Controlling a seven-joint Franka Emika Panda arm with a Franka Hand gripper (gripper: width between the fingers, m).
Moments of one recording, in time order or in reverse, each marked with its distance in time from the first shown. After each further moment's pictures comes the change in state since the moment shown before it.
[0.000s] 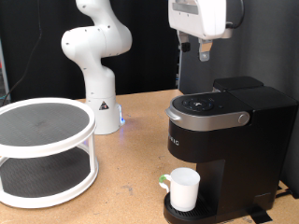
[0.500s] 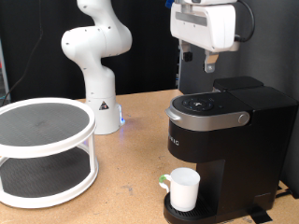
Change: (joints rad) arm 0.000 0.062 0.010 0.027 -0.031 0.012 -0.032
